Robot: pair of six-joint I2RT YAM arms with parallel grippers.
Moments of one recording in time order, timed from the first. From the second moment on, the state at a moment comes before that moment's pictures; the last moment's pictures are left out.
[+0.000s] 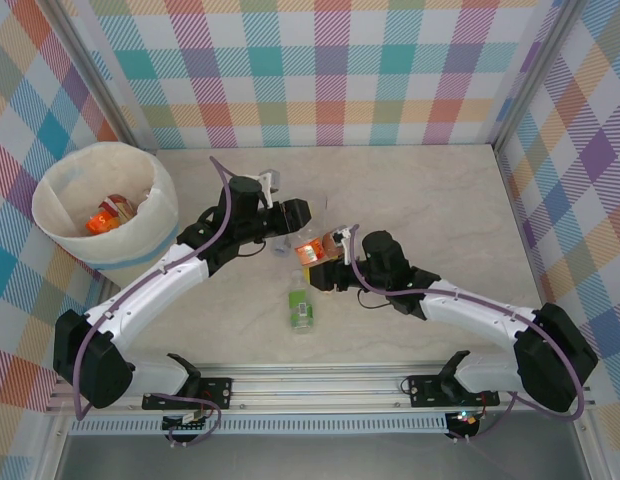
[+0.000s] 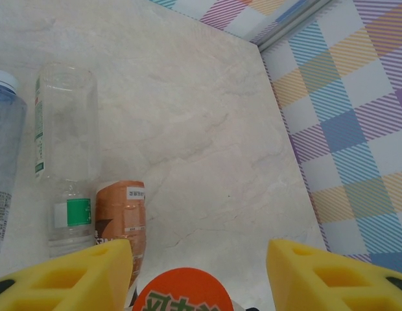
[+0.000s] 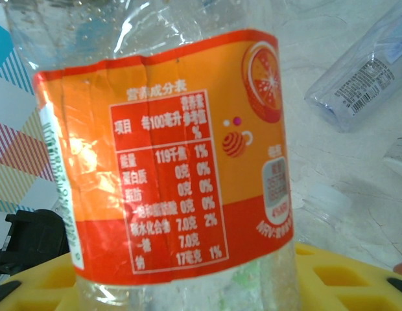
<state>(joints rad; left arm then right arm) -0.60 1.31 1.13 -0.31 0.18 -0.71 0.79 1.25 0.66 0.17 -0.41 0.55</state>
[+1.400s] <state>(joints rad) -0.14 1.05 1.45 -0.64 -0.35 -0.42 0.84 1.50 0.73 0.51 -0.26 0.85</state>
